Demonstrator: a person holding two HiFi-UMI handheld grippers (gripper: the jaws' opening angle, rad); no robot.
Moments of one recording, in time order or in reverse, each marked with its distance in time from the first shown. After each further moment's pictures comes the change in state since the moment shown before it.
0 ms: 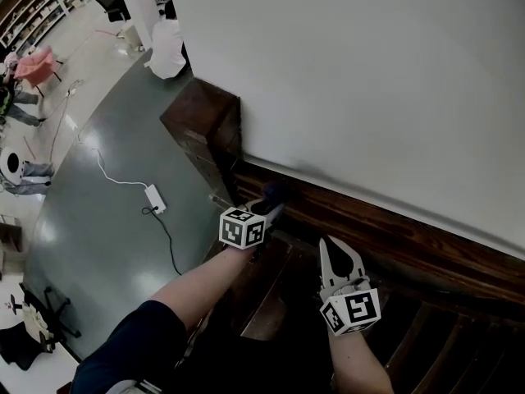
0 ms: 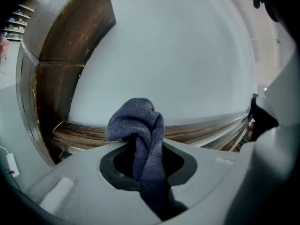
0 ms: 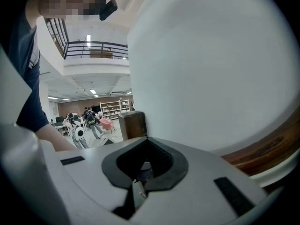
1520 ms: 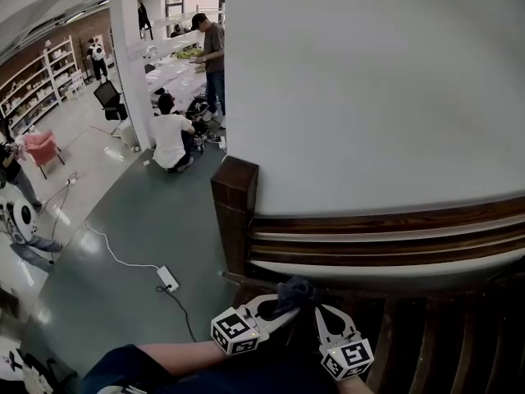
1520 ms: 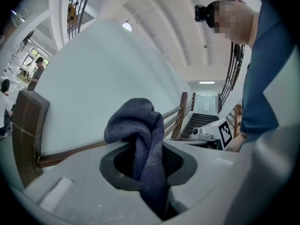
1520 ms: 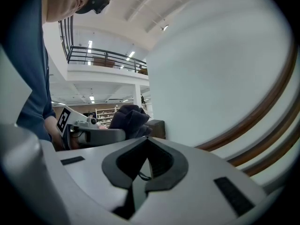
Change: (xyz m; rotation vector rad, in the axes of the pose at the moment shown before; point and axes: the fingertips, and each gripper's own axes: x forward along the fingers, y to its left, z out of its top) left arm -0.375 -0.286 -0.035 0.419 -0.201 -0.535; right arm -0.205 0.239 0.010 0.013 -0.106 -0.104
